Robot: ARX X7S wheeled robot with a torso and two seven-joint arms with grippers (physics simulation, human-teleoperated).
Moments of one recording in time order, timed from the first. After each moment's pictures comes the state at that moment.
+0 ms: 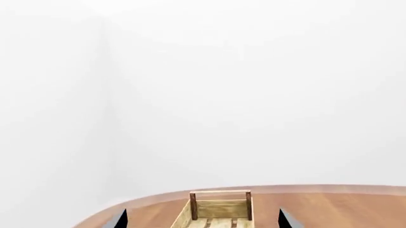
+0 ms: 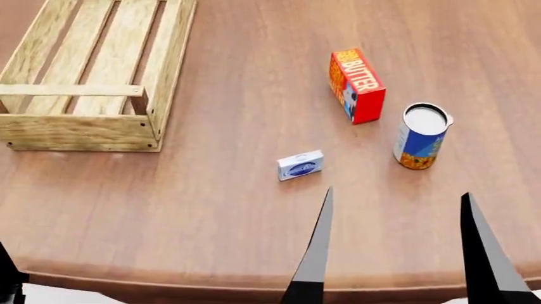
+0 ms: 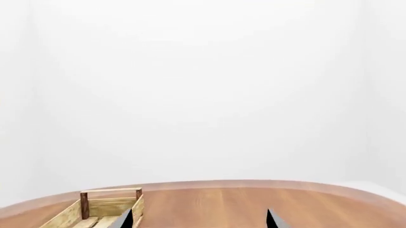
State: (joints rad) left arm -0.02 0.00 0.02 1.05 0.18 -0.53 -0.08; right arm 0.44 0.87 -0.80 -1.04 0.53 0.21 1.19
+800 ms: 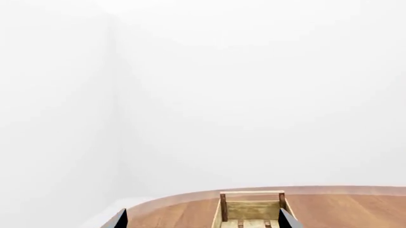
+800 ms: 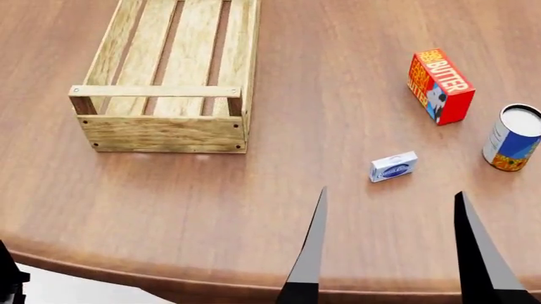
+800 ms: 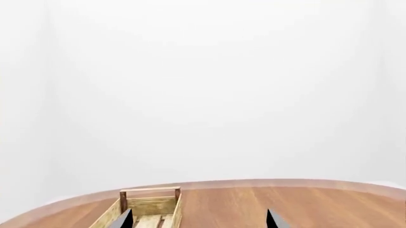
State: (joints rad) left arm -0.02 0.00 0.01 1.05 0.16 -0.53 -0.08; right arm 0.50 0.90 -0.88 -1.02 0.54 0.16 1.22
